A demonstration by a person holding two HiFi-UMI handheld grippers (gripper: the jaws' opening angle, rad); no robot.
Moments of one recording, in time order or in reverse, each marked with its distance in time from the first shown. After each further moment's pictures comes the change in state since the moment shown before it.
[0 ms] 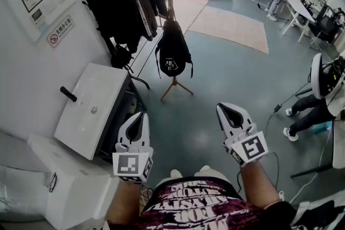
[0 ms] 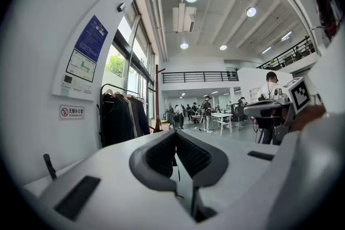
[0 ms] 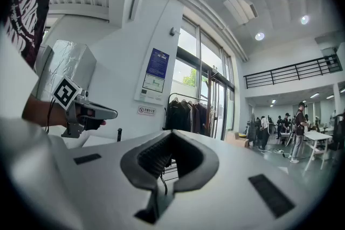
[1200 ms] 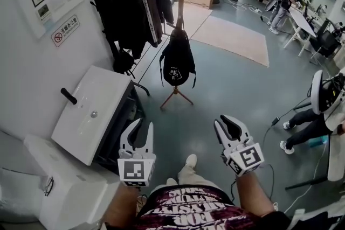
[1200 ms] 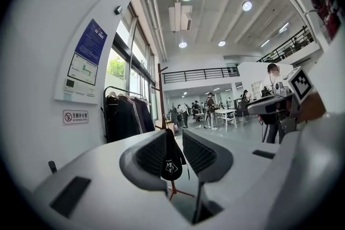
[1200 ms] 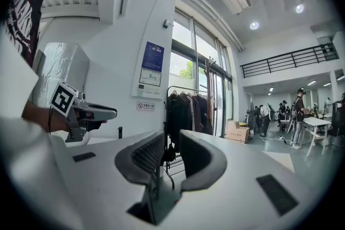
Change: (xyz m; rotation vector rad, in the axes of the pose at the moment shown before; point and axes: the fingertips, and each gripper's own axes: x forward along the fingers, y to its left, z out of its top) left arm 0.004 0.032 -0.026 0.062 0.010 0.039; right arm 0.025 0.015 -0.036 0.089 0.068 -0.004
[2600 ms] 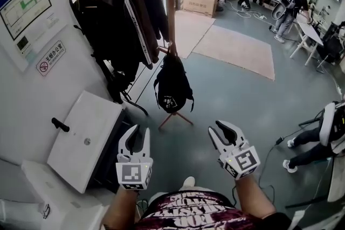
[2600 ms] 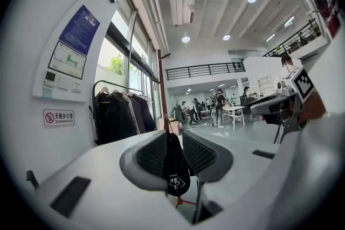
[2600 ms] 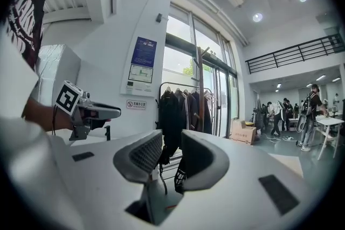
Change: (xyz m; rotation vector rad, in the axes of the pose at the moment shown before) left arm 0.202 0.016 0.006 0.010 0.032 0.041; right arm 0.136 -0.152 -0.009 0.008 0.015 0.071
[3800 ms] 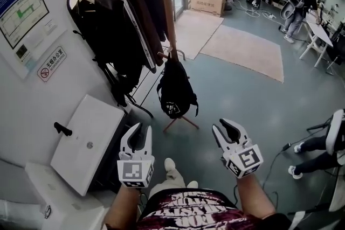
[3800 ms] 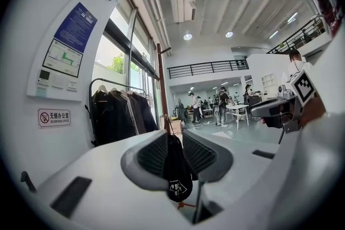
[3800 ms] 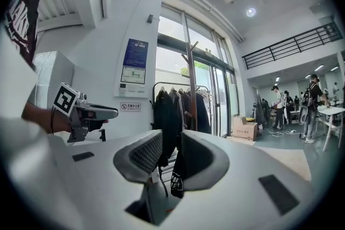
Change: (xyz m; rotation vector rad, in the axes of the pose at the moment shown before) left arm 0.063 -0.004 0.005 0.004 0.013 0.036; right arm 0.037 -0.066 -0.014 0.065 -0.012 0.010
